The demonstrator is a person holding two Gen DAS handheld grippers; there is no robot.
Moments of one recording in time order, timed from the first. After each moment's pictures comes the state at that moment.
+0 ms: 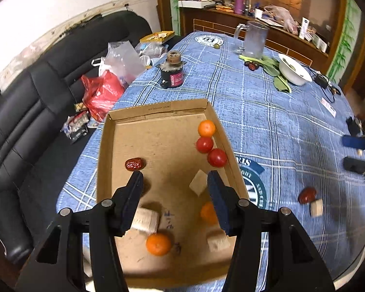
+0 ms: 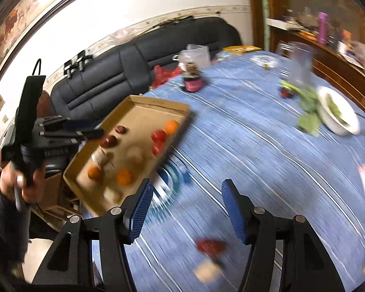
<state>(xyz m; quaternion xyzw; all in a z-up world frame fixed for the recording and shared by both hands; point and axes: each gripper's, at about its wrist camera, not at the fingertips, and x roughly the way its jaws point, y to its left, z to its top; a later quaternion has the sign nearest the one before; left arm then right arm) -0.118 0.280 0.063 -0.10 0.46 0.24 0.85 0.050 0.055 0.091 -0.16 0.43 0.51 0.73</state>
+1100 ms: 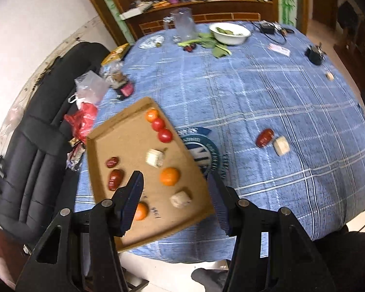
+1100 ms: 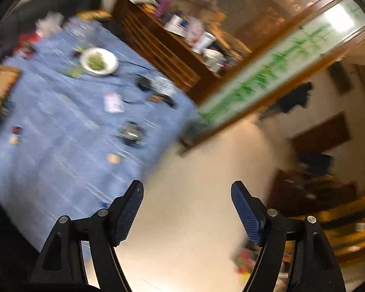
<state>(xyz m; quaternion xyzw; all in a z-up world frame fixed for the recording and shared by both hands) -0.129 0.157 0.090 0.06 0.51 0.15 0.85 0.138 -0.279 0.293 -0.36 0.43 0.18 0.81</state>
